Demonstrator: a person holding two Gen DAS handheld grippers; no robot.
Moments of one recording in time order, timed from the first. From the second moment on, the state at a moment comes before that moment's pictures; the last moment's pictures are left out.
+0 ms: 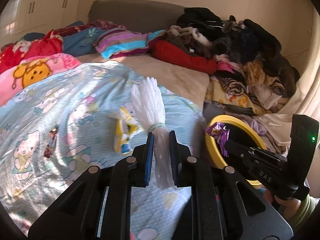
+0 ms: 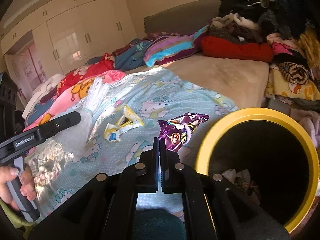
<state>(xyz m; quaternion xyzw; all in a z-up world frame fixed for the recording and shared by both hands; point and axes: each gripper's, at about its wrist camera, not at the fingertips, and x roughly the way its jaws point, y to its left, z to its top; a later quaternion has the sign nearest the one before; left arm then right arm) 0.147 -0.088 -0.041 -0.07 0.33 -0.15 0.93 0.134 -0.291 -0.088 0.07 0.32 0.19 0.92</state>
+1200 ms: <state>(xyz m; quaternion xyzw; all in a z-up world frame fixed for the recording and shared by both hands) 0.153 -0.229 -0.053 0.01 0.35 -0.28 0.90 0.132 -0.425 -0.101 0.17 0.31 0.07 0.93</state>
